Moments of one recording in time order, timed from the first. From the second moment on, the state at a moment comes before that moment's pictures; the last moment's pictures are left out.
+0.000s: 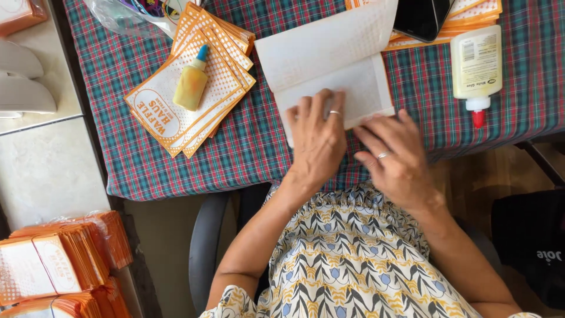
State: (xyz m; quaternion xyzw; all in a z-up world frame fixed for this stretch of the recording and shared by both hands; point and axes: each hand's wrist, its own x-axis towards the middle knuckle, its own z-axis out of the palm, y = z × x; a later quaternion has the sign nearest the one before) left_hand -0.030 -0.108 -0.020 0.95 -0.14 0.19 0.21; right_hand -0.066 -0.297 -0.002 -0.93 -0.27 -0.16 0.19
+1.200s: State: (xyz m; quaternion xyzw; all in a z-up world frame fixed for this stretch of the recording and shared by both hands) left_hand -0.001 -0.126 -0.026 0.97 -0.12 0.11 0.18; right_hand 0.025 -0.349 -0.007 -0.76 -0.10 -0.18 0.62
